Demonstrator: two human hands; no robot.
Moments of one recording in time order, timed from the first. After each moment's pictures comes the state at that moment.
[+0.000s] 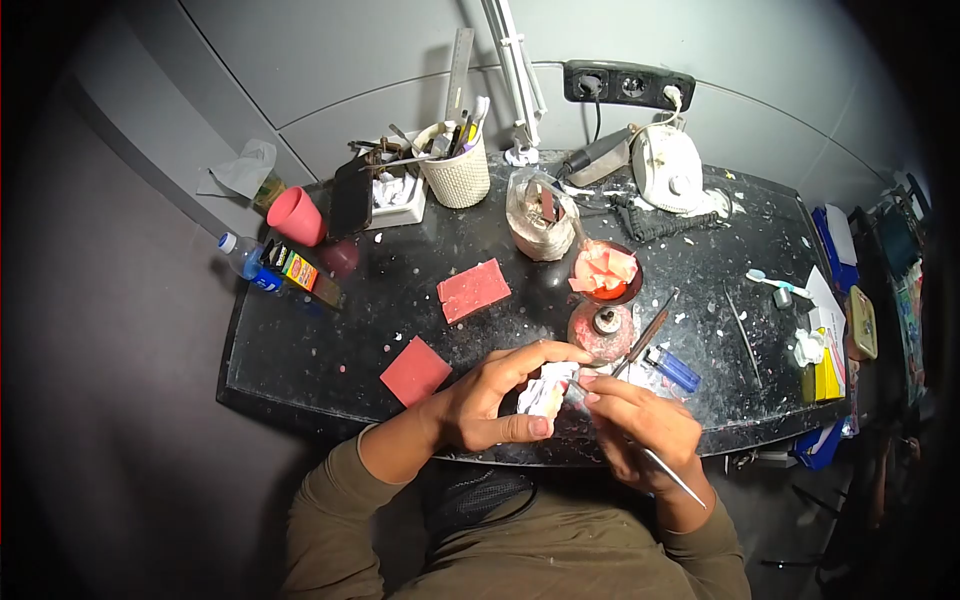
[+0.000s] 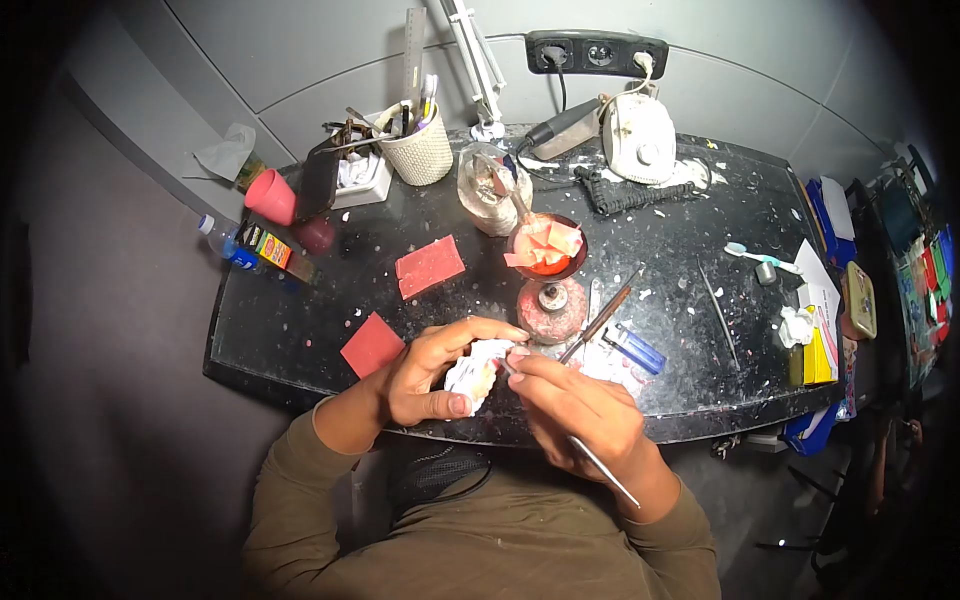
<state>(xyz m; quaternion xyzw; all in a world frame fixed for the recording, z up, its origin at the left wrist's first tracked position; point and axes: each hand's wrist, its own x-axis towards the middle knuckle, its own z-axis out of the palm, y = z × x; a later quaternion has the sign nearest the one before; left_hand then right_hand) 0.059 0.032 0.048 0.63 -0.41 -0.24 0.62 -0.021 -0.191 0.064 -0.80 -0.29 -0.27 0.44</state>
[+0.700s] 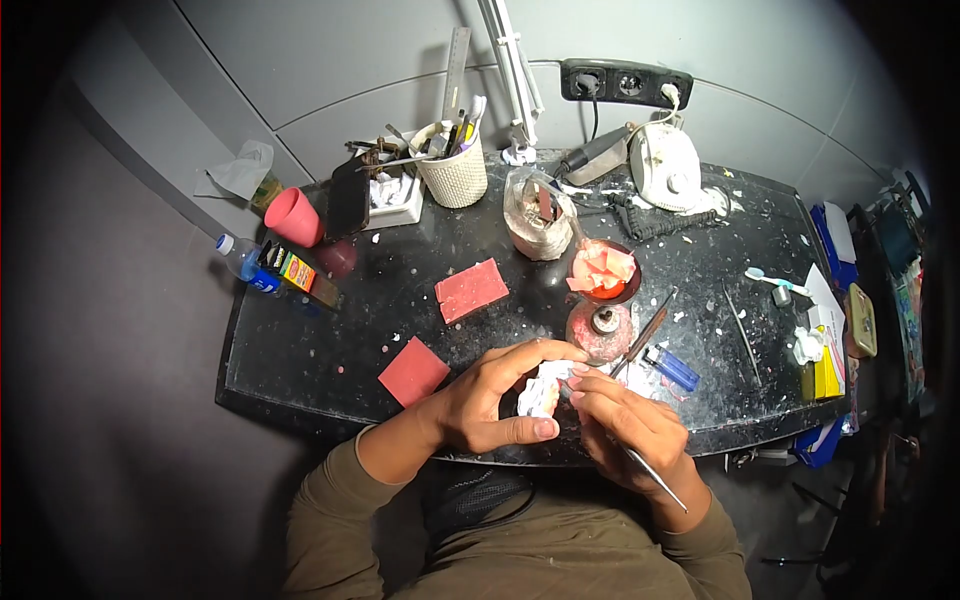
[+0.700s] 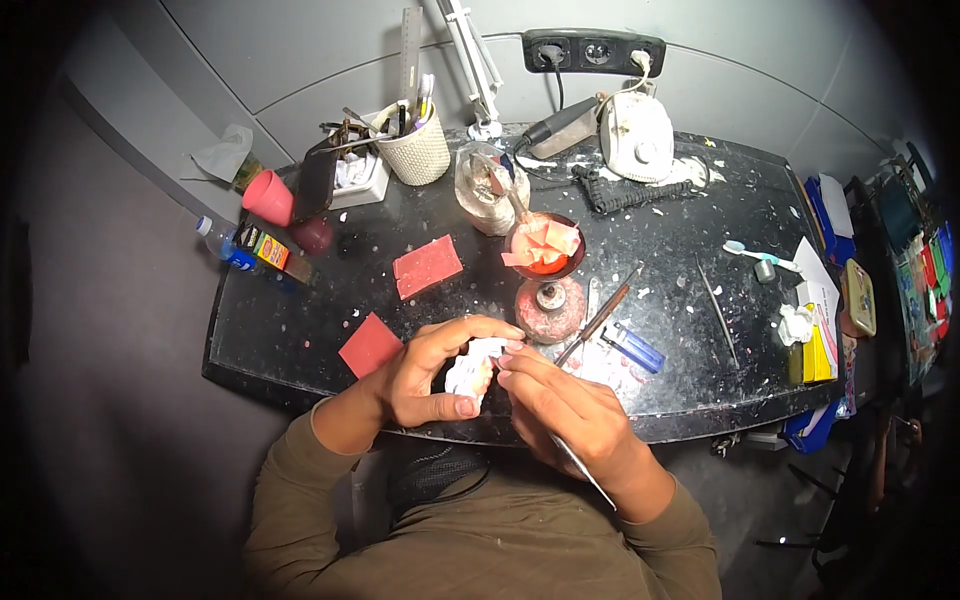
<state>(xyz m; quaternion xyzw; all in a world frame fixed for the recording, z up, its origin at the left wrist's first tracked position) 0.063 0.030 0.044 0.65 -0.45 -0.17 0.59 -0.020 -0.186 0.057 -0.82 -0.32 -0.26 0.41</state>
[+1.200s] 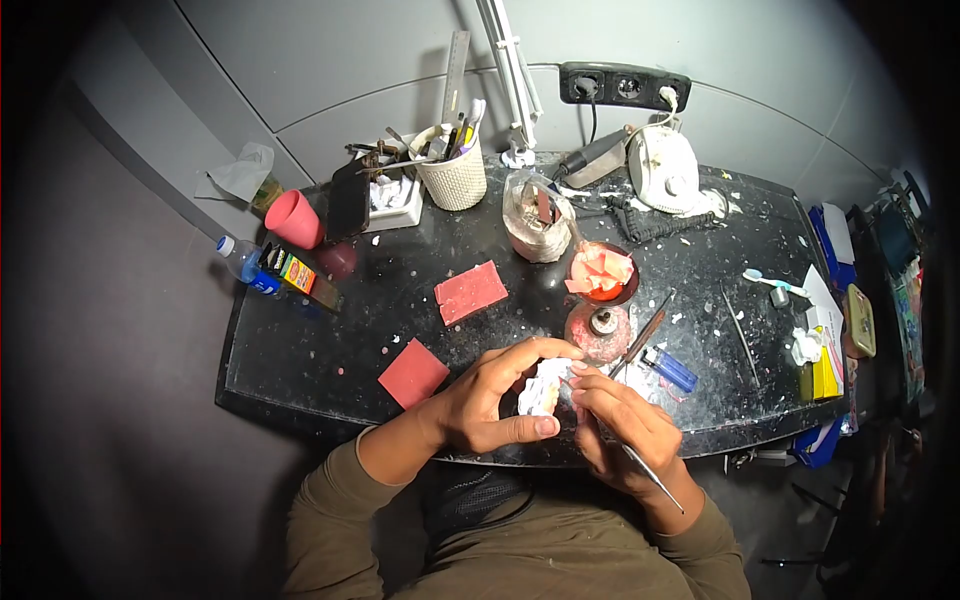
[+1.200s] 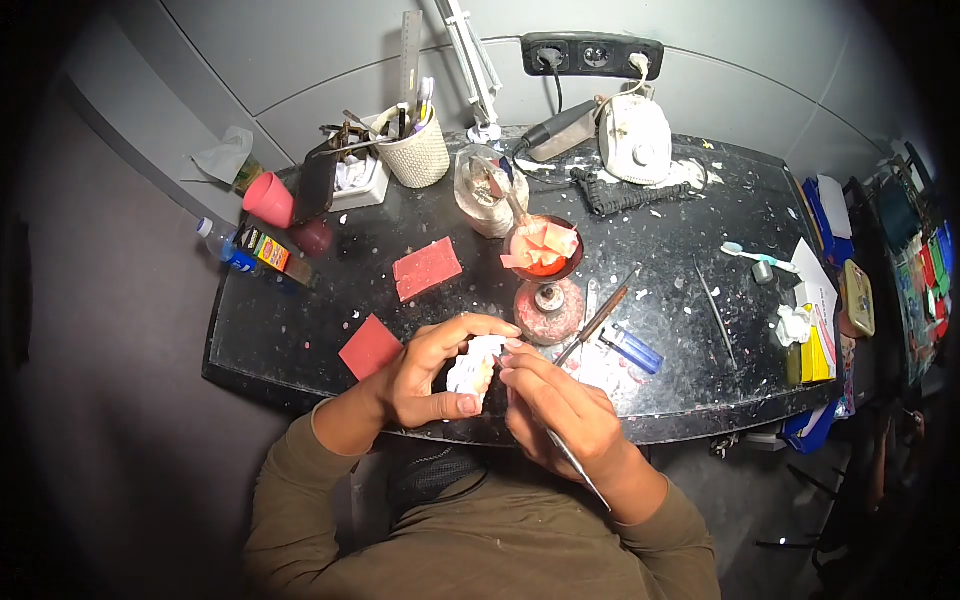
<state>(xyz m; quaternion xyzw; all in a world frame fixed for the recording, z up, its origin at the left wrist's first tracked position) 0.060 0.030 0.041 0.64 -0.42 -0.19 0.61 -0.021 -0.177 0.054 -0.82 -0.28 -0.29 0.41</state>
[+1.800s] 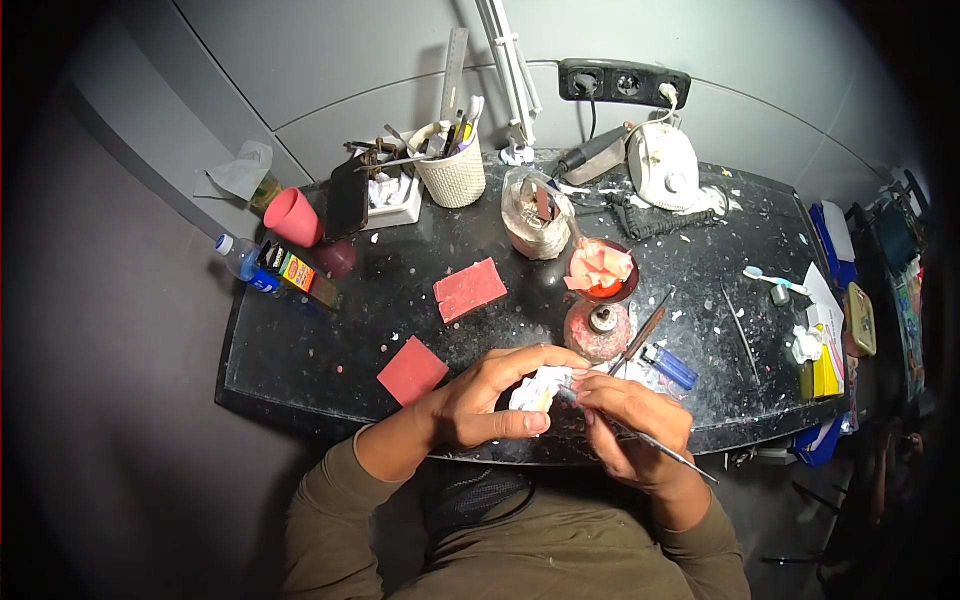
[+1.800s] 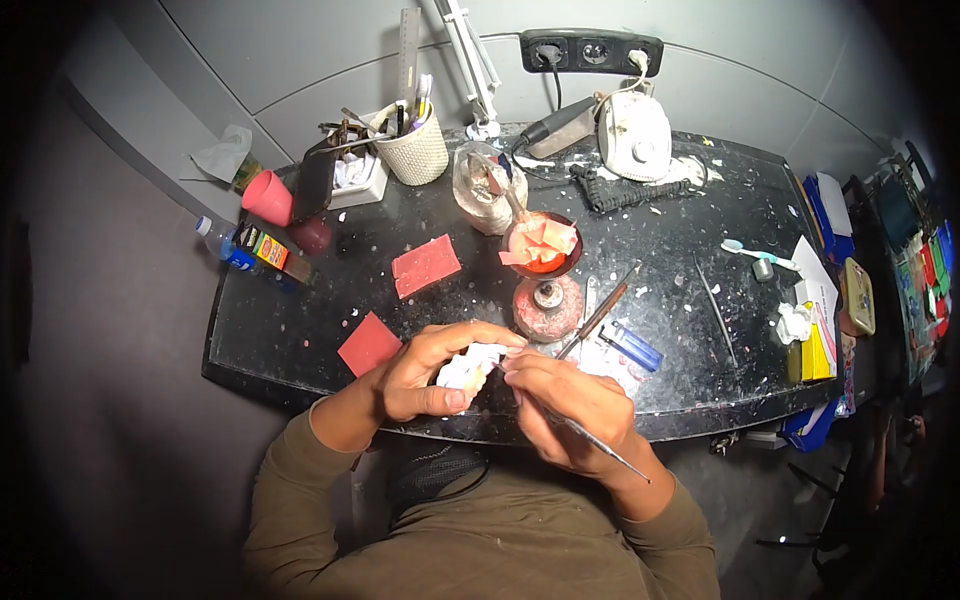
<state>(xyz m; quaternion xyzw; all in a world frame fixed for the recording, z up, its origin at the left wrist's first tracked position) 0.062 0.028 0.046 0.64 -0.42 -0.23 0.61 -0.018 -0.187 0.057 -0.80 -0.28 -0.27 0.45</state>
